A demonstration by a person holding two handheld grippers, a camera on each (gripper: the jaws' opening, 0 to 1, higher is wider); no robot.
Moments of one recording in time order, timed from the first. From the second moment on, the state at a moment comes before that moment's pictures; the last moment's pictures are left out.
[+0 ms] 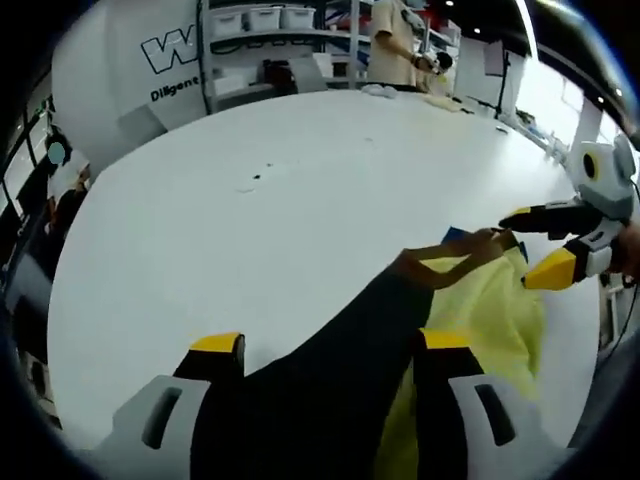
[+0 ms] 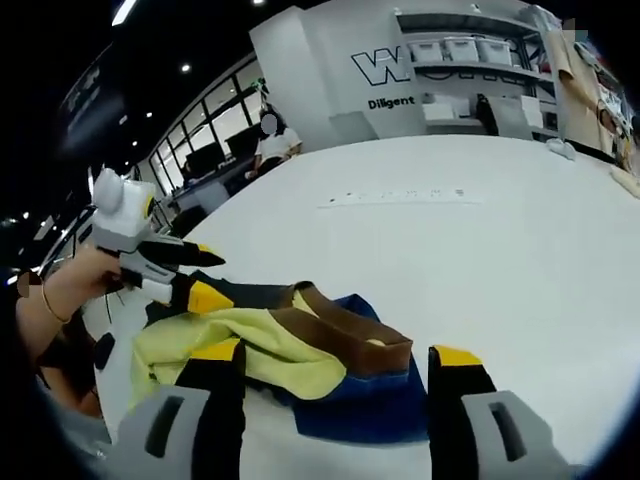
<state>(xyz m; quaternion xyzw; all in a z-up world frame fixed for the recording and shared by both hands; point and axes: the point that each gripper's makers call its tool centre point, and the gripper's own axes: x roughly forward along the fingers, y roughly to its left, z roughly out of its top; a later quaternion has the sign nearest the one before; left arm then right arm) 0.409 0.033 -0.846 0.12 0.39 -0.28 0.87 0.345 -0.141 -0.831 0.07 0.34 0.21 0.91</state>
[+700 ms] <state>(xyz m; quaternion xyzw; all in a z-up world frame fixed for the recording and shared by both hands) 0.407 0.051 -0.863 0.14 0.42 -0.26 0.86 0.341 -0.148 -0.849 0.05 0.37 0.20 0.91</state>
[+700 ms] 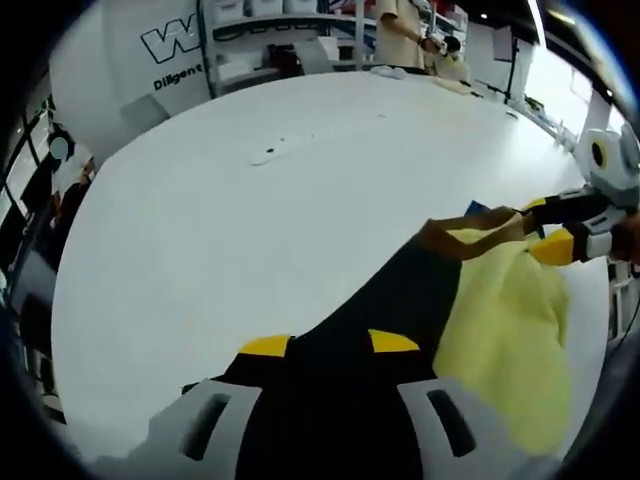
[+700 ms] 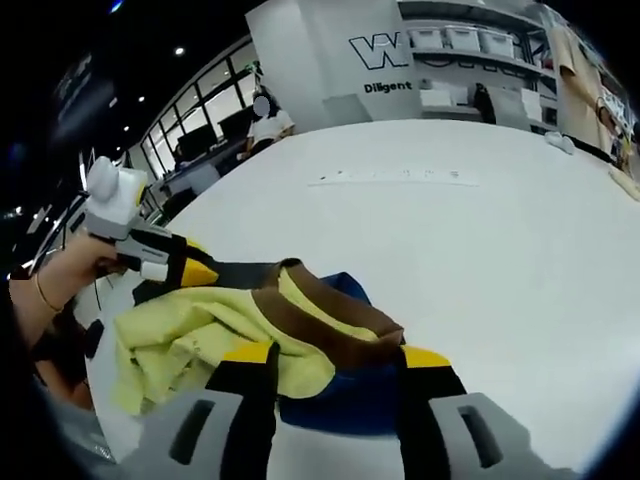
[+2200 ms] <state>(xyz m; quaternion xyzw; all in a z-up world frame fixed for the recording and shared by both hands) 0.408 0.090 -0.762 0.11 0.31 -0.22 0.92 0.399 -0.104 -0.753 -0.09 0.27 0.26 0.92</state>
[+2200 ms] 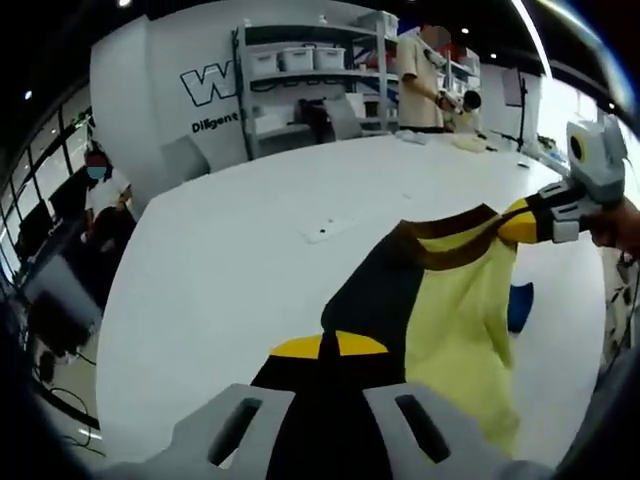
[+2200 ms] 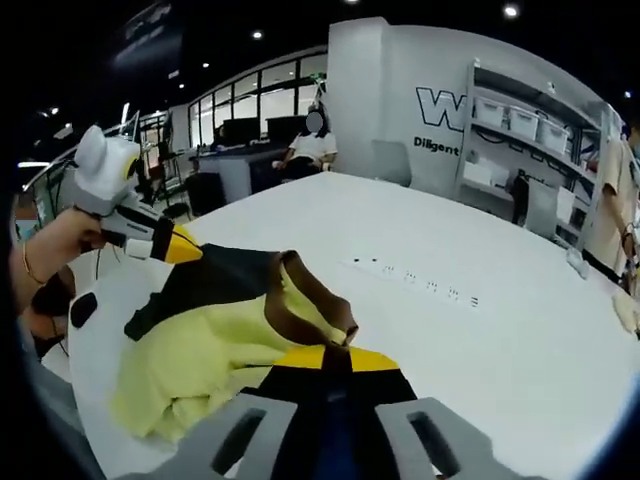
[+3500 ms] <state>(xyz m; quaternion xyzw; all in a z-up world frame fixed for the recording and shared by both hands) 0.456 0.136 -0.842 0.11 0.37 -0.12 0.91 0.497 -0.066 -0.823 -0.08 0.28 0.25 0.92</state>
